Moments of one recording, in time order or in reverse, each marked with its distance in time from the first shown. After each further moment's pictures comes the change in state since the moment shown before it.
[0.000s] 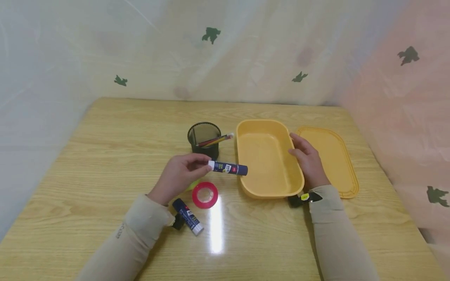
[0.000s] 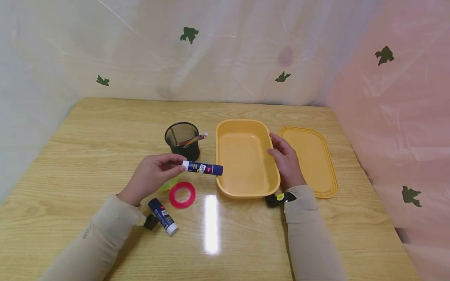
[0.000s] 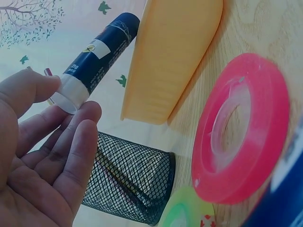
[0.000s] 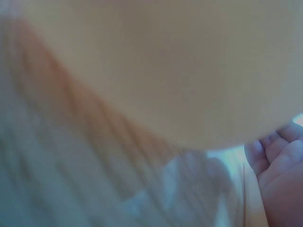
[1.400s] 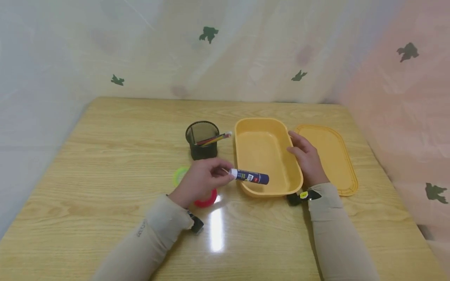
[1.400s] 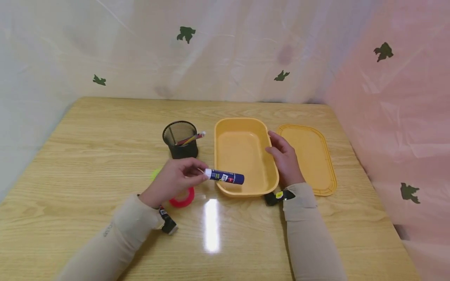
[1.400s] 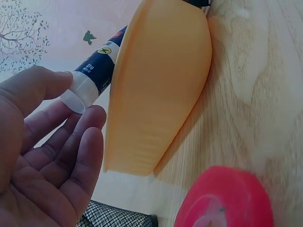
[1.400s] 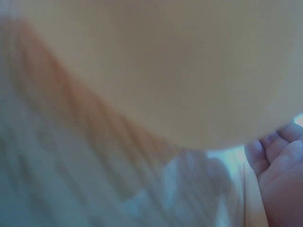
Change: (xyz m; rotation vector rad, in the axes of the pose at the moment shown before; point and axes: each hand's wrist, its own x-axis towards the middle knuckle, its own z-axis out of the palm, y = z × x) left_hand 0.005 0.021 0.039 -0.050 -0.129 0.157; right_hand -0.005 -0.006 0.004 0.015 0.001 0.048
